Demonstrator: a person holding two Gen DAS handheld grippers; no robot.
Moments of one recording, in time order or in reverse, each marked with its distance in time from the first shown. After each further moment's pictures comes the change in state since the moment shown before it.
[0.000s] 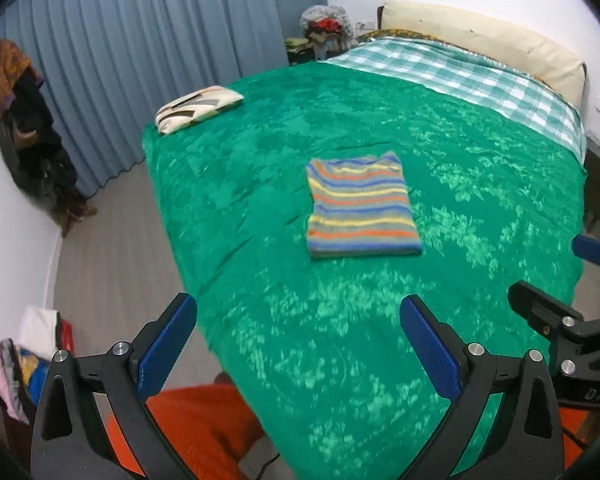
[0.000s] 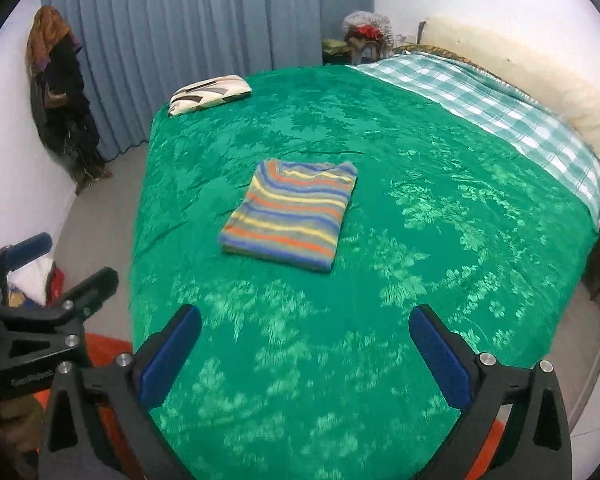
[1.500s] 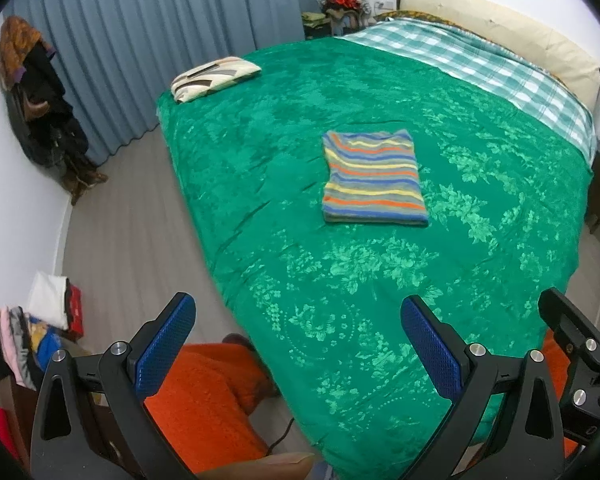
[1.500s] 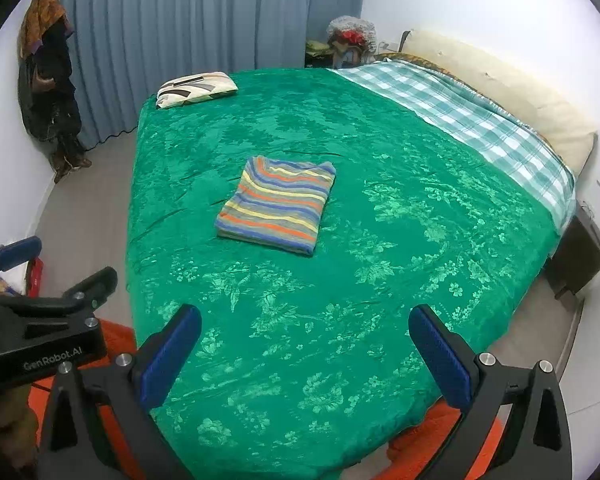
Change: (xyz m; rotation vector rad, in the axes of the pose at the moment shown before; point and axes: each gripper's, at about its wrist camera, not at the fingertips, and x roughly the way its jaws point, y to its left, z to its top) left arm -0.027 0.018 -0.013 -0.055 0.103 0.014; right arm -0.058 0.031 -0.013 -0.019 0.010 -0.131
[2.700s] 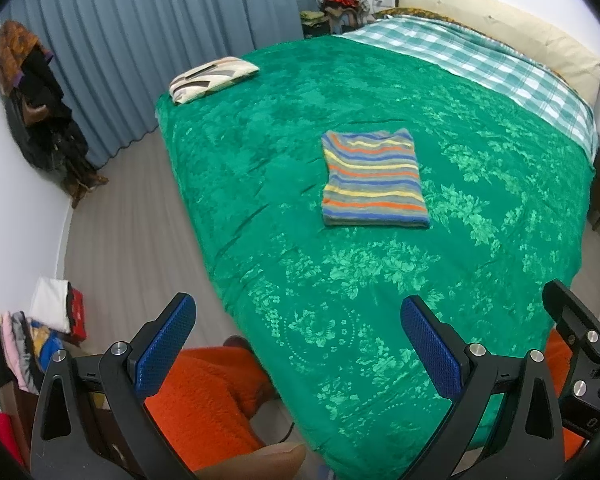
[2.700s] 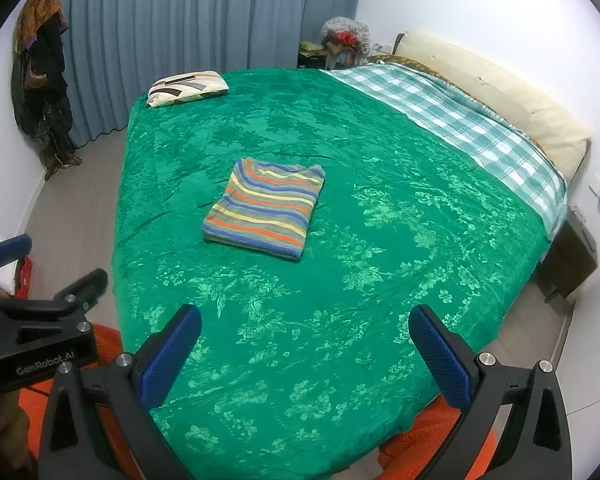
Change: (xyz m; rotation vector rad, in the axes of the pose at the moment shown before) left arm 0.008 0.001 0.007 0.015 0.006 0.000; right arm 0.003 -0.001 0.006 -0.005 -0.006 -0.041
